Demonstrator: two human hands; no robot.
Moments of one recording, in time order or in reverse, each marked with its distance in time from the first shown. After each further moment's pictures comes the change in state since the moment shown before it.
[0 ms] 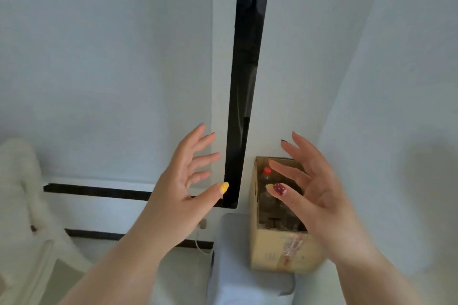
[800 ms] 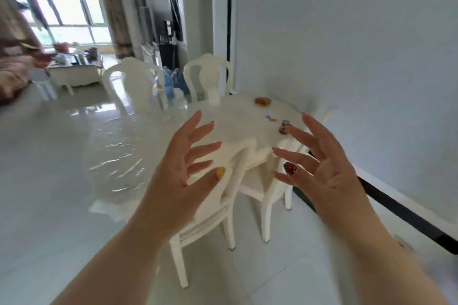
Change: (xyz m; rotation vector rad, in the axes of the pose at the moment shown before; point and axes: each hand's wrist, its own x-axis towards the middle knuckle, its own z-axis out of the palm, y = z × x) left_hand -0.588 0.276 -0.239 0.419 0.881 -0.157; right_hand -0.335 -0.238 0.374 0.475 -0.852 -0.148
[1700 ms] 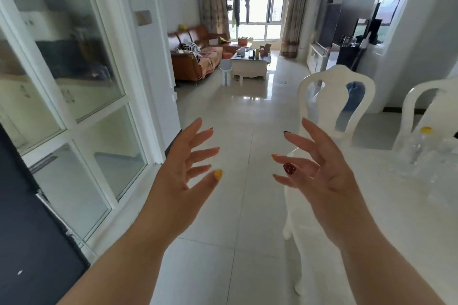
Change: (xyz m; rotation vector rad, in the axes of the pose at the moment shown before) left_hand 0.012 -0.191 -0.633 0.470 0.607 -0.210; right_hand 0.279 0.146 0.686 0.373 -0.548 0.013
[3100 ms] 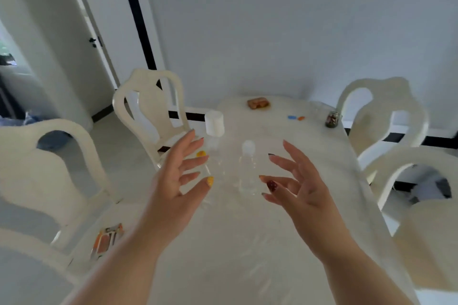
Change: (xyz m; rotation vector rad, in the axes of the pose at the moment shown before) left_hand 0.414 -0.076 0.527 -0.636 -1.223 0.380; right_hand 0.160 0.125 -0.289 -0.571 1.366 0.115
